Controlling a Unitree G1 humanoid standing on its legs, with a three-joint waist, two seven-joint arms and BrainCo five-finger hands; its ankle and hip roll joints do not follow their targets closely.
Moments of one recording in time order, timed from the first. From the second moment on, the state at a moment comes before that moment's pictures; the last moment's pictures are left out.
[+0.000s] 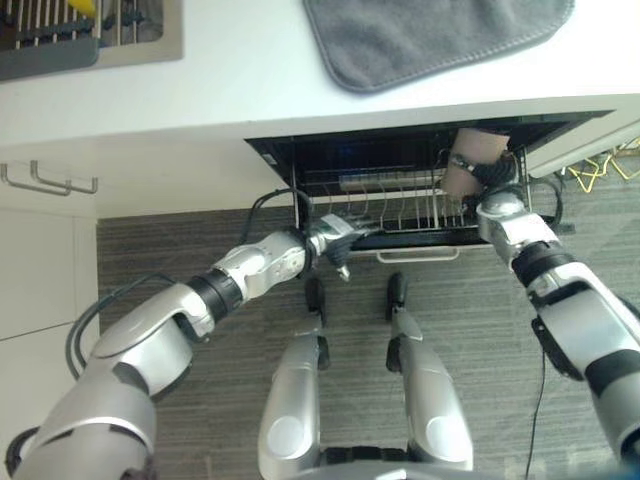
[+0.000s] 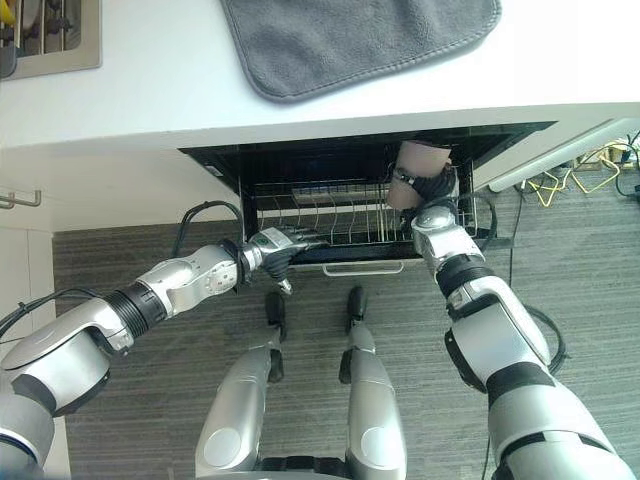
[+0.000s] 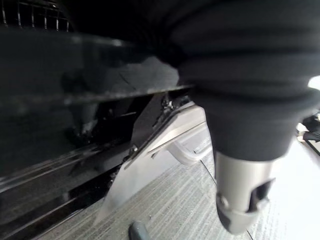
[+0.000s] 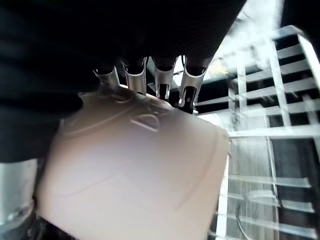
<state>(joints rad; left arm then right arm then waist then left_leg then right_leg) -0.92 0.61 -1.03 0.50 0.50 -0.26 -0.02 -1.08 -0.49 0.58 0.99 0.40 0.24 -0.49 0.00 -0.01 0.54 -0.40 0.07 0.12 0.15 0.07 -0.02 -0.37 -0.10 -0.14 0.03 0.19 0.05</state>
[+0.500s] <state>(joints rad) -1.00 0.65 -1.10 0.51 0.53 -0.32 0.00 -1.25 -0.42 0.71 1.16 0.19 0.40 -0.21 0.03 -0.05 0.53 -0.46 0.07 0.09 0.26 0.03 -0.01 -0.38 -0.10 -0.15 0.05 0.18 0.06</state>
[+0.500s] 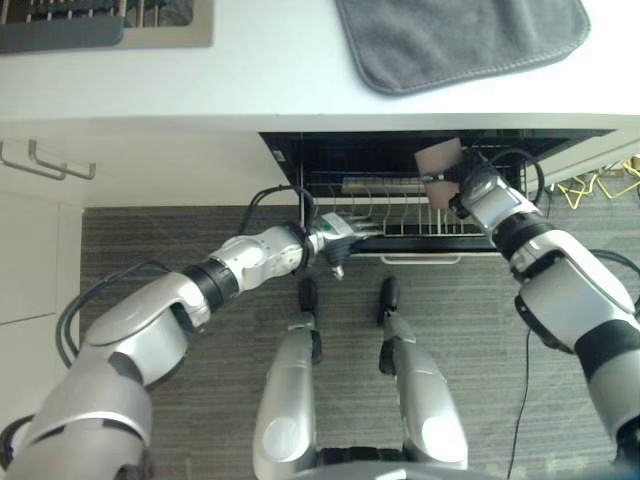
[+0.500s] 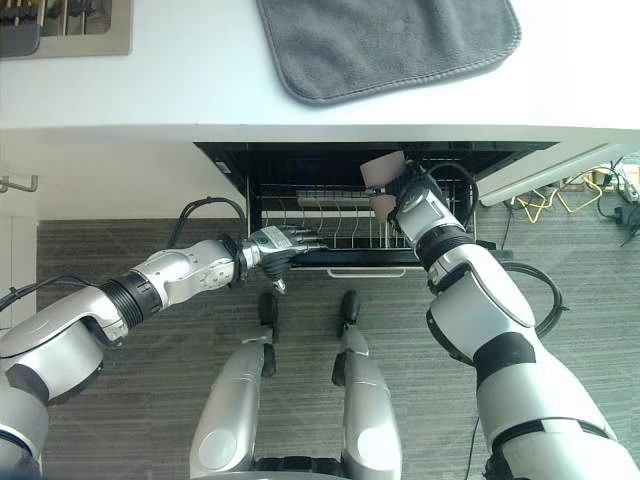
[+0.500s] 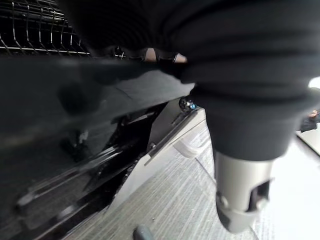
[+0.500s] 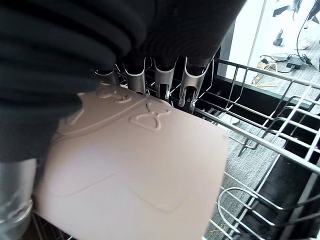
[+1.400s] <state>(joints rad) -0.92 0.66 -1.14 0.49 0.57 -0.28 0.23 -1.27 -0.49 0.61 1.30 0.38 0.34 -0.52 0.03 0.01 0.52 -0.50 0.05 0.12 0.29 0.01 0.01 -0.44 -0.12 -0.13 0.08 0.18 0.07</state>
